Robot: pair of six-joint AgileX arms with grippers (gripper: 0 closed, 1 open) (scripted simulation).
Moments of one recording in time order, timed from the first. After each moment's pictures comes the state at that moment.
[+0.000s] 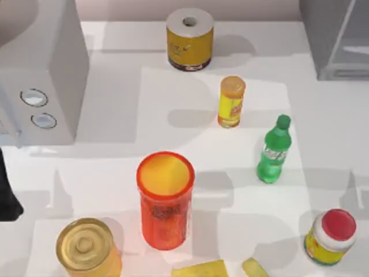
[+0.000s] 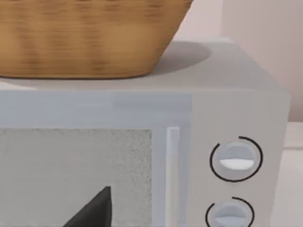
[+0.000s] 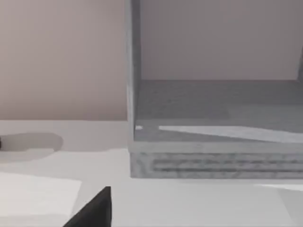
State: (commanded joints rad) left arm 0.00 0.00 0.00 0.00 0.00 0.00; right arm 0.00 0.00 0.00 0.00 0.00 0.00
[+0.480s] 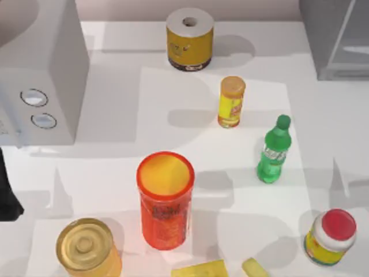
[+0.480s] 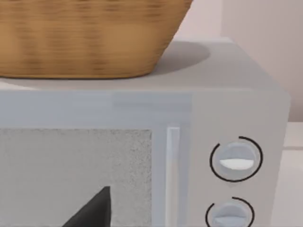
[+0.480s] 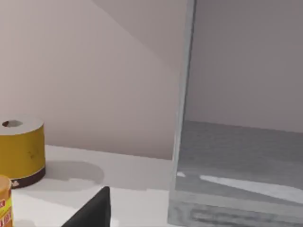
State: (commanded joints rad) left arm 0.00 0.00 0.00 0.00 0.00 0.00; right arm 0.02 0.22 0.09 0.20 -0.12 -0.05
